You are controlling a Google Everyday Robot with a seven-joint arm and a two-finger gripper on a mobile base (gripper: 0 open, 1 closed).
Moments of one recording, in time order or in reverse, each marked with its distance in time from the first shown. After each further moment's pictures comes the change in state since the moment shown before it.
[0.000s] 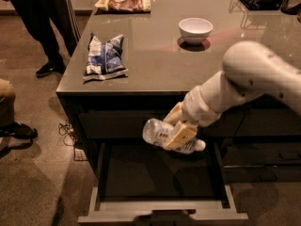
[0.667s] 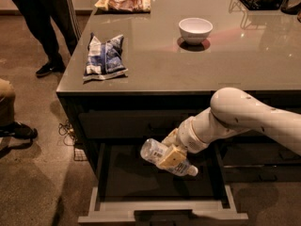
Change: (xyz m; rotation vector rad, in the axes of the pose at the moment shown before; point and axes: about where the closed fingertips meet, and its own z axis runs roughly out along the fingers) arm 0.057 0.008 0.085 0.042 -0.016 0.216
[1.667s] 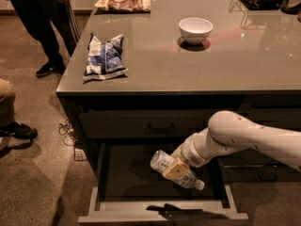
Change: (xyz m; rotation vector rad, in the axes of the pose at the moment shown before) arm 0.072 -0.014 0.042 0.073 0.086 0.158
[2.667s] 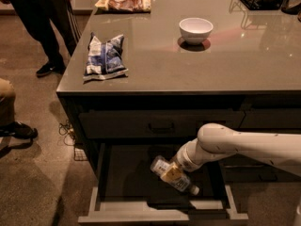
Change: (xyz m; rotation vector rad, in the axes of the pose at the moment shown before) arm 0.038 -0.034 0.071 0.030 0.039 0.106
